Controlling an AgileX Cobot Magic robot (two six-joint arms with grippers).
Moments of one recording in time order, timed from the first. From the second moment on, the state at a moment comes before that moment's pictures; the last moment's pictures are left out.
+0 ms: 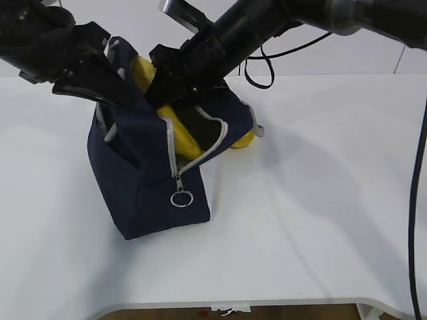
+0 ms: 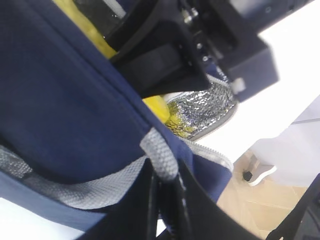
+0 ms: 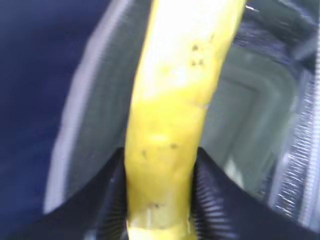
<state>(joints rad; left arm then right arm) -0.28 1.59 -1.32 -0.71 0.98 0.39 0.38 2.29 -2.14 0.82 1.23 -0.42</state>
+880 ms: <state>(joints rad) -0.28 1.59 -1.32 -0.67 1.00 0.39 0.38 2.18 -2.25 0.60 1.23 -0.33</state>
